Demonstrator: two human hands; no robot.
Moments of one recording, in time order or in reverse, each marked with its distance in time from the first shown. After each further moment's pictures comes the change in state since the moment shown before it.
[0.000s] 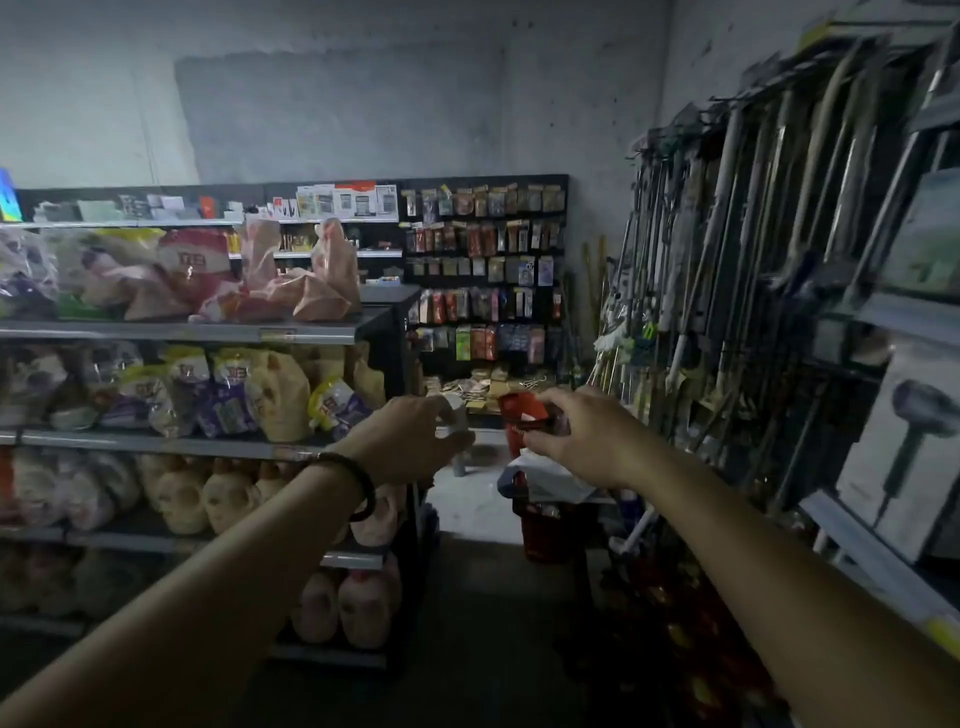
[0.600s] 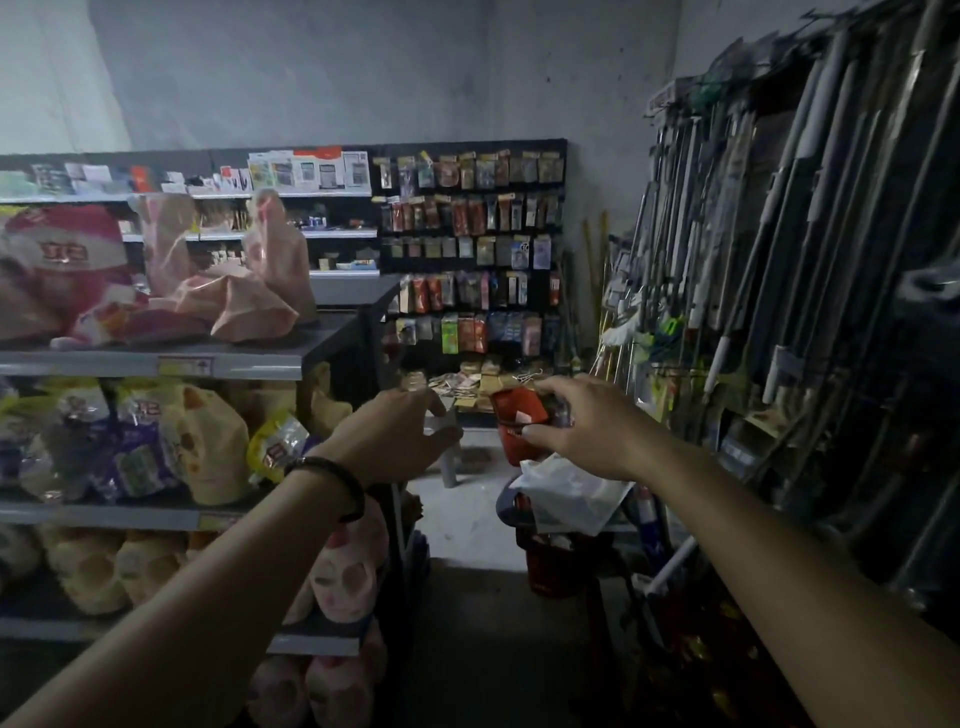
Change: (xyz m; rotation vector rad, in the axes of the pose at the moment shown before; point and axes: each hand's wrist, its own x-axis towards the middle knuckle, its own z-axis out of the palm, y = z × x) left_hand 0.289 -0.153 0.027 0.057 0.010 -0.002; right_hand 0.316 0.066 0.054 0.016 -0.014 0.033
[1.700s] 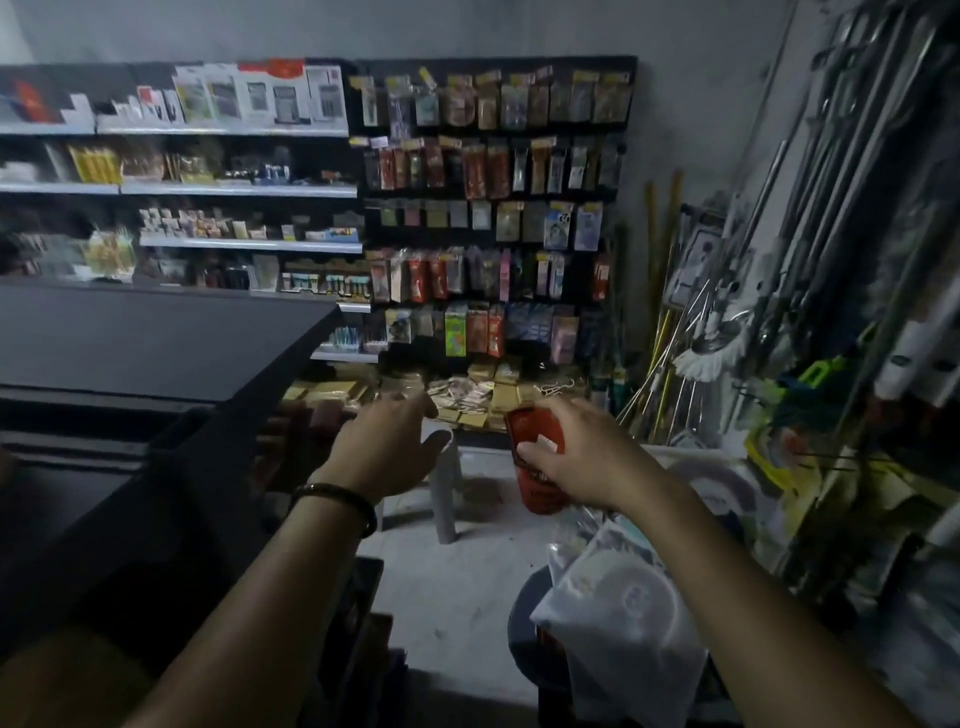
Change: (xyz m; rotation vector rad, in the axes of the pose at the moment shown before) left_hand 0.634 -0.249 0.169 0.030 0.012 -0.168; right_hand 0.666 0.207 0.129 0.010 -0.055 0.038
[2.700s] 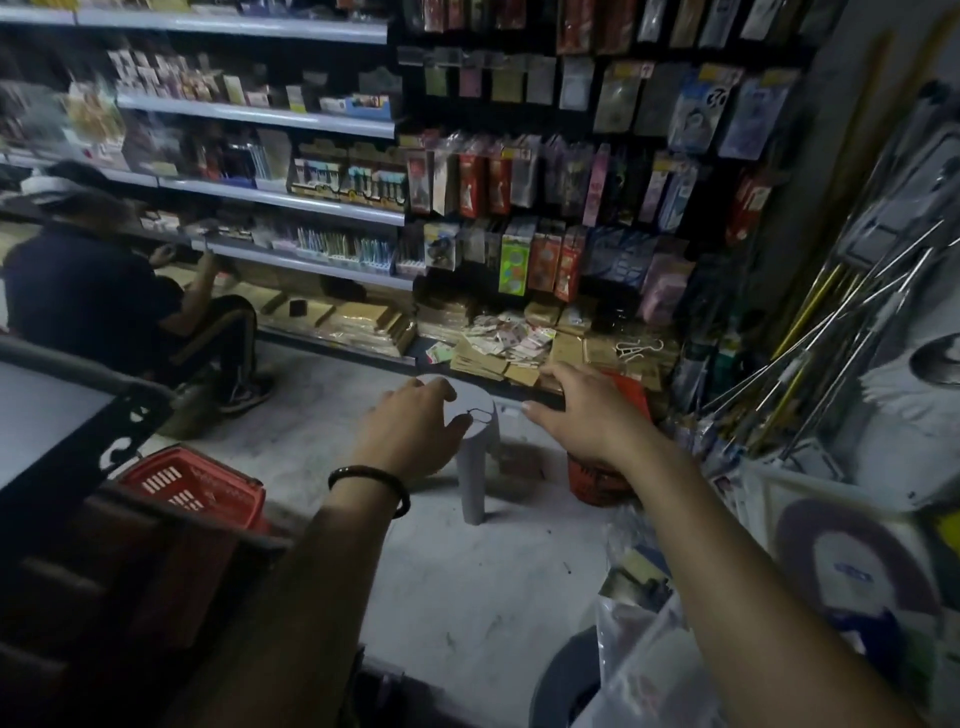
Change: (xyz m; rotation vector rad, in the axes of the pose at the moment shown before) left_hand 0.400 -0.148 0.186 -0.053 -0.115 -0.304; right_hand 0.497 0.099 0.149 0.044 -0.261 -0.023
